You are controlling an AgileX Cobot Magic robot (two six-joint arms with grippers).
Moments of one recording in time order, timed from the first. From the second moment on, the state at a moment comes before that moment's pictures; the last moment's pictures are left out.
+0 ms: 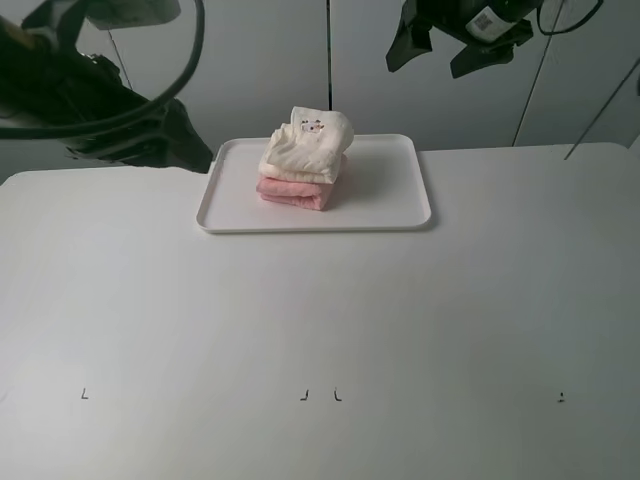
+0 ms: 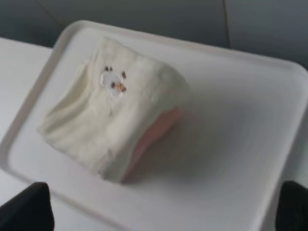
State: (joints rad) left arm -0.39 1.32 -0.98 -0.18 0.61 0.05; right arm 0.19 1.82 -1.51 0.44 0.78 -0.30
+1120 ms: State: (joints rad) left arm -0.24 0.19 -0.56 -0.06 1.09 -0.04; right arm 0.19 0.30 -0.58 0.21 0.99 -0.20
